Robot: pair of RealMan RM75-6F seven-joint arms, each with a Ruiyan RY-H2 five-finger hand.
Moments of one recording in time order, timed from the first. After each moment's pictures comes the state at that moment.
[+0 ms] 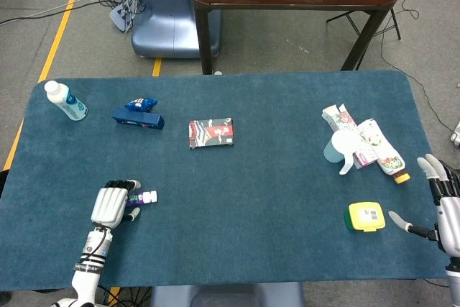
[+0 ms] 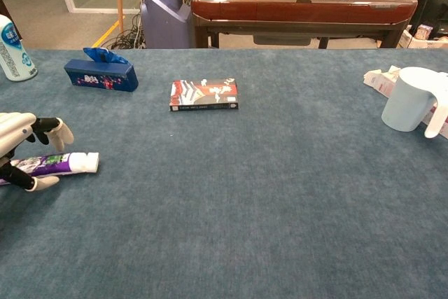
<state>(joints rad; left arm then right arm) -0.35 -1.66 -0.12 -1.34 1.30 1.25 0.35 0.00 -0.97 0.09 -1.87 -1.50 1.59 0.09</state>
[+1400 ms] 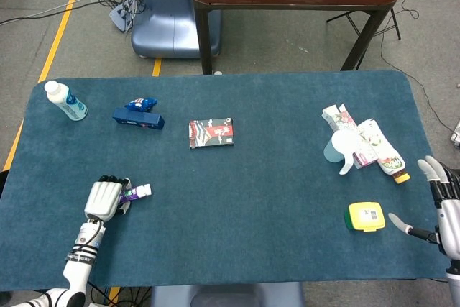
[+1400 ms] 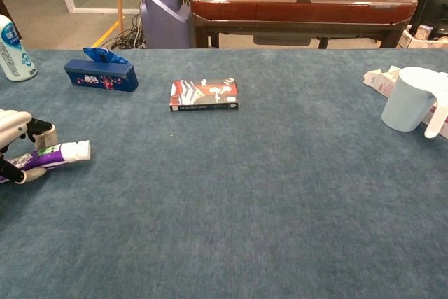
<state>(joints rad) -0.40 -1.61 -0.11 -1.28 1.28 1.18 0.33 -0.01 -0.98 0.09 -1.86 -1.52 1.60 0.12</state>
